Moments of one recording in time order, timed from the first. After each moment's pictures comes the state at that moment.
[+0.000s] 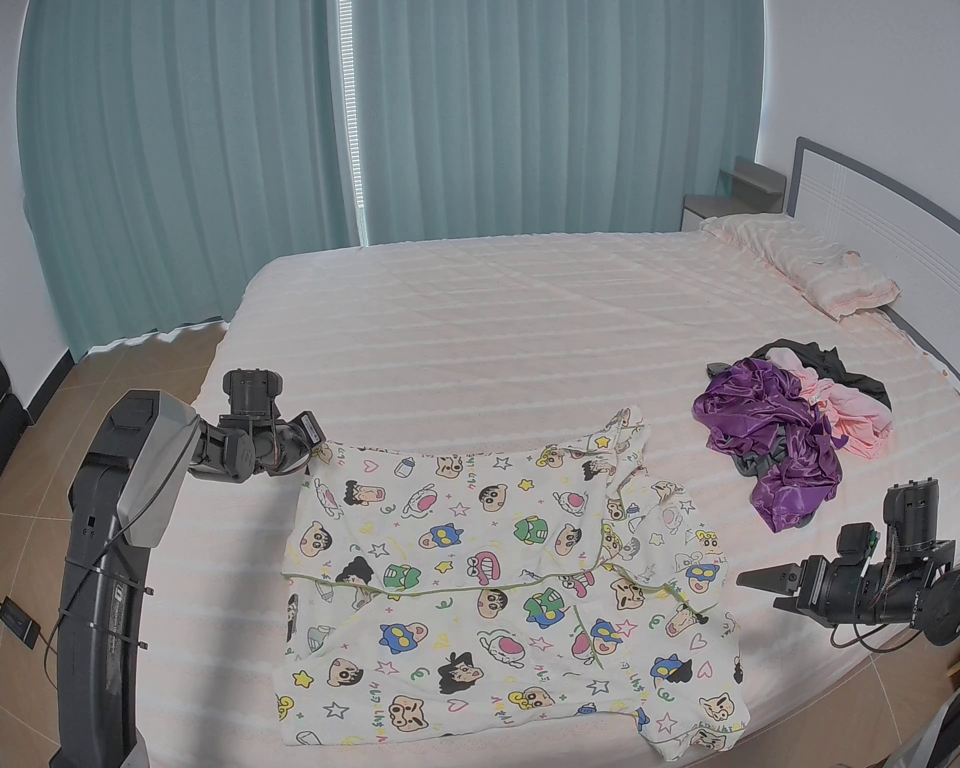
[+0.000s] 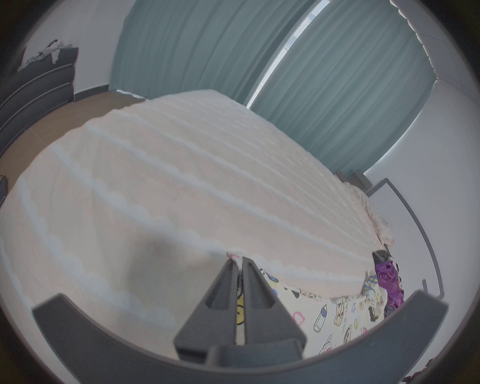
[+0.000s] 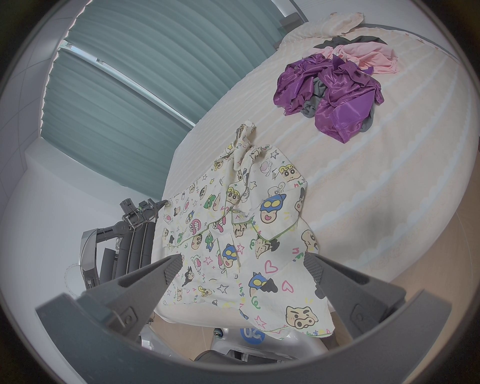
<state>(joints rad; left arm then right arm) -0.01 2.69 -1.87 -0.27 -0.13 -0.57 0.02 1.68 -0.19 -0.76 0.45 0.50</state>
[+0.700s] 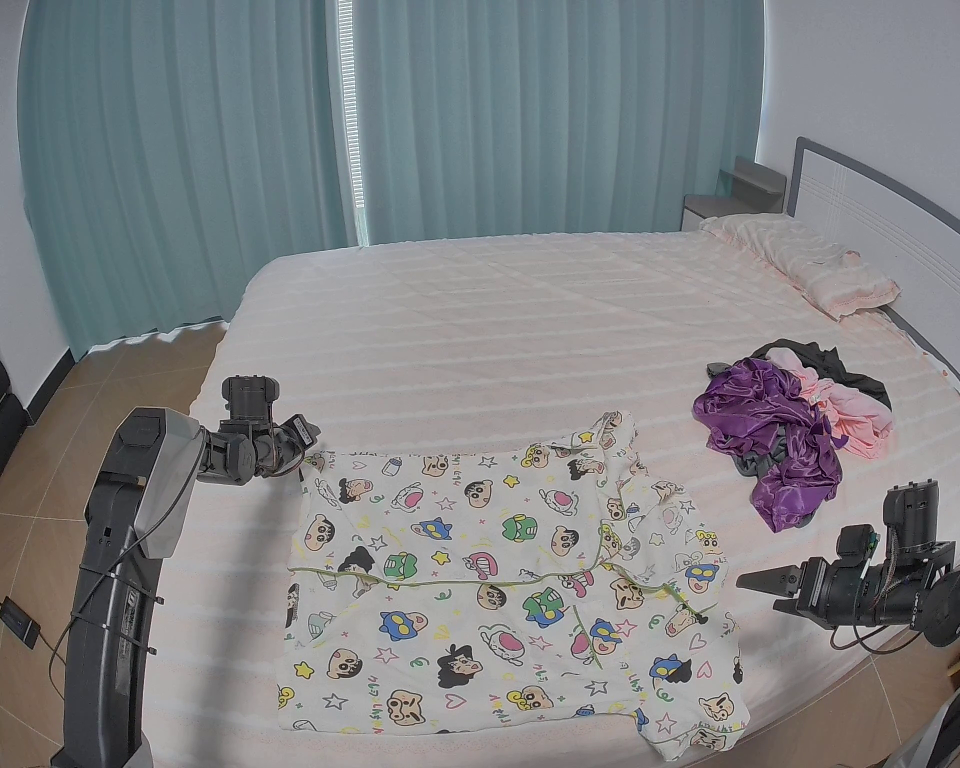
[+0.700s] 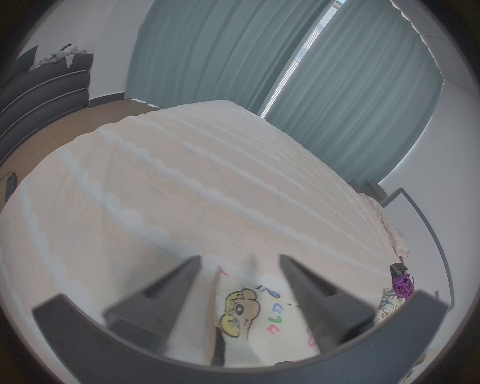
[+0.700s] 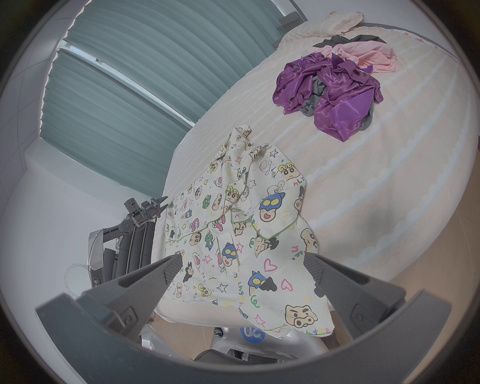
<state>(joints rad) 0.02 2.78 -2.00 -0.21 -0.07 -0.57 0.02 1.68 -0.18 -0.76 0.45 0.51</state>
